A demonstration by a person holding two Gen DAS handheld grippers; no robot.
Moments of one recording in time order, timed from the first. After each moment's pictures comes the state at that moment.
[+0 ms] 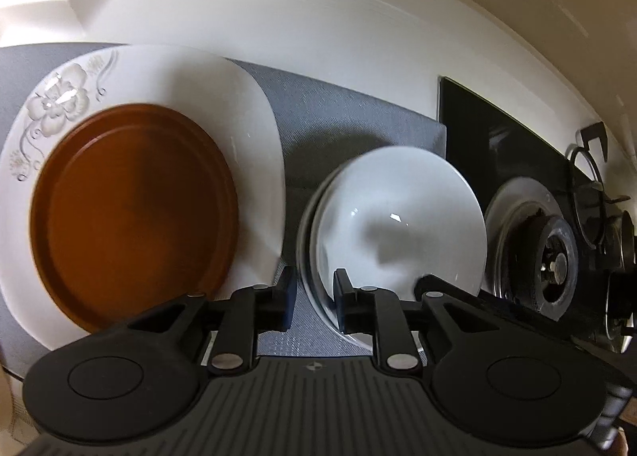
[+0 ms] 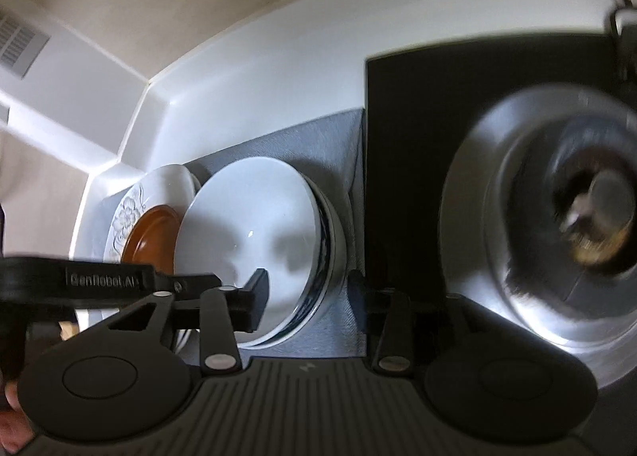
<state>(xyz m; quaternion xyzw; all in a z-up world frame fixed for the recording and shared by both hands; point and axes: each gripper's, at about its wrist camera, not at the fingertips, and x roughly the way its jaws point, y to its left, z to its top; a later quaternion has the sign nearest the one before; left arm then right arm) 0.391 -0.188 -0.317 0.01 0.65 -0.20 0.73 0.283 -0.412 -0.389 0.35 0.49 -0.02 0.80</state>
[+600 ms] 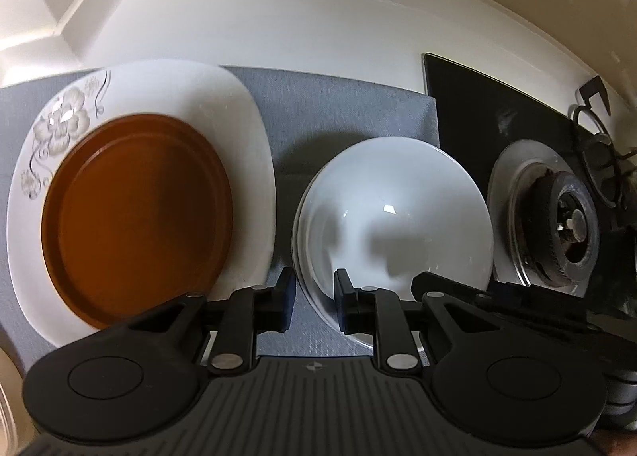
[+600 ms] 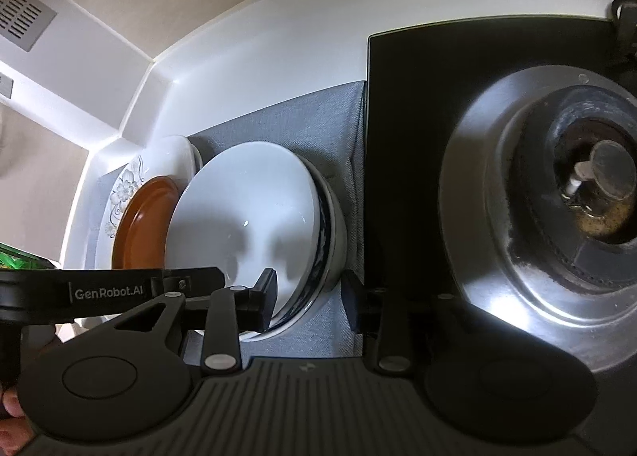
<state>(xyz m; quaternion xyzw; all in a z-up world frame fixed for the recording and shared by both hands) 0.364 -0.202 -0.319 0.08 0.61 -0.21 0.76 0.273 -0.404 -0.392 0.32 0.50 0.00 0.81</state>
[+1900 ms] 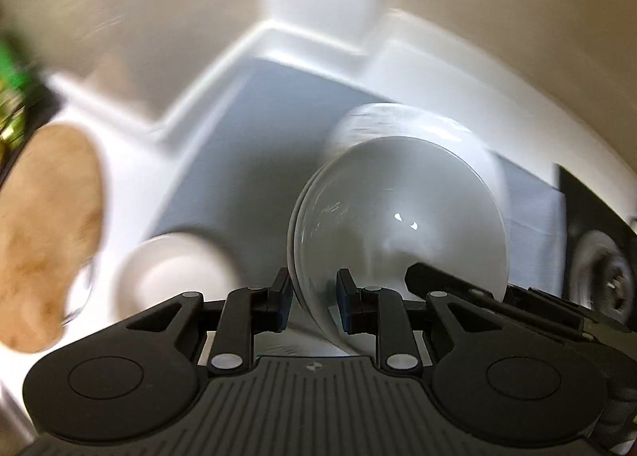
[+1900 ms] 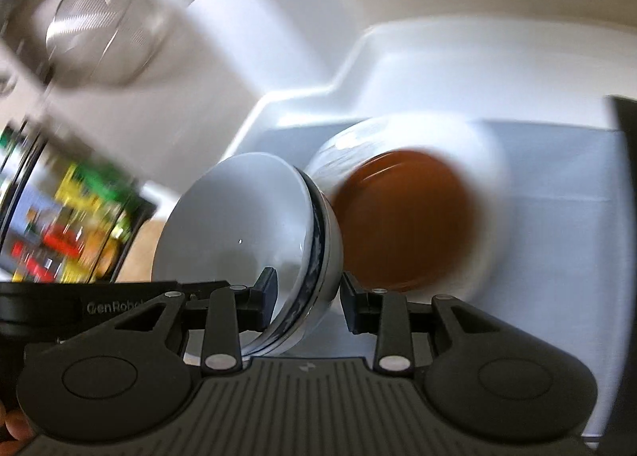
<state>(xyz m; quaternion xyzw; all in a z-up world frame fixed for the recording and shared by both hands) 0.327 0.023 -0.223 0.00 0.56 -0.03 0.82 0.308 -0.191 -0.317 0.24 0.47 0.17 0.83</state>
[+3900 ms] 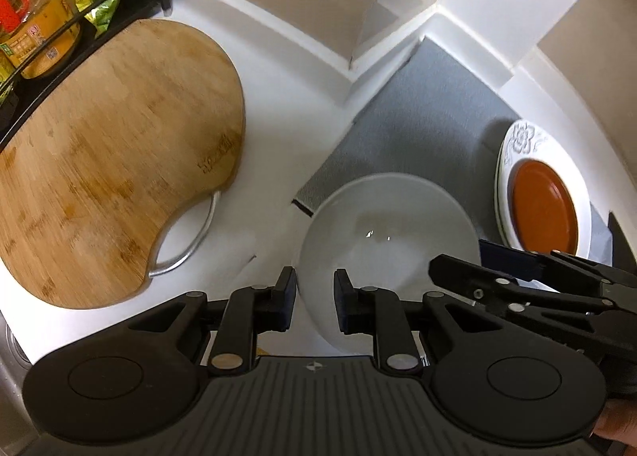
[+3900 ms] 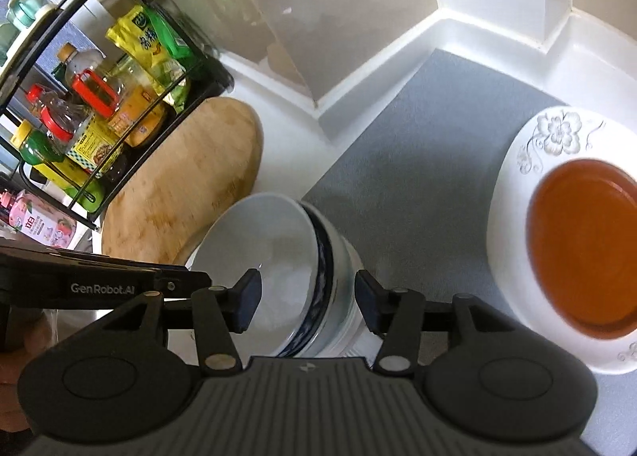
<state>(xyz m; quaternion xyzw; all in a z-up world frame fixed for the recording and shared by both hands) 0.310 0.190 -0.249 -0.11 0.59 0.02 0.80 0.334 -0.048 -0.324 0.09 0.52 0.27 0.80</state>
